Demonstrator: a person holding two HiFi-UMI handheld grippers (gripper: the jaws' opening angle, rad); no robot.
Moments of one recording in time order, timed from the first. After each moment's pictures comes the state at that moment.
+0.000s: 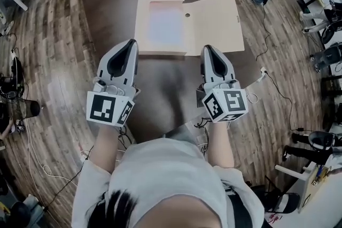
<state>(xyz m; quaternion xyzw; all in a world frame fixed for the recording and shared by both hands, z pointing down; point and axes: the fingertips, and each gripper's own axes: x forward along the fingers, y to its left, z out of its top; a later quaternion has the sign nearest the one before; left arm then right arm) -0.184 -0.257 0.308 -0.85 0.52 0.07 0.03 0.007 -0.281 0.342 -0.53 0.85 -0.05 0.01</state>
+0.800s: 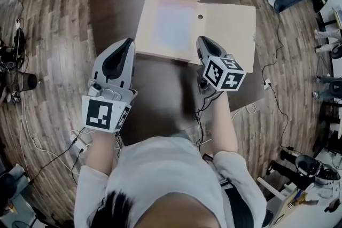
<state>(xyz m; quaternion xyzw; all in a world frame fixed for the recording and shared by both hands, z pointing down) -0.182 -0.310 0.330 -0.81 0.59 0.03 0.02 0.003 -0.422 0.476 -0.44 0.85 -0.24 -0.15</state>
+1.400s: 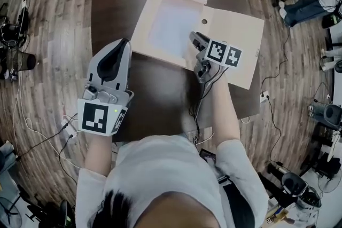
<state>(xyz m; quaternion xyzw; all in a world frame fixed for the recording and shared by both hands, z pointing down) -0.170 -0.333 0.344 -0.77 0.64 0.01 0.02 -0.008 -0.493 0.565 -0.34 0.83 -0.41 -0.18</state>
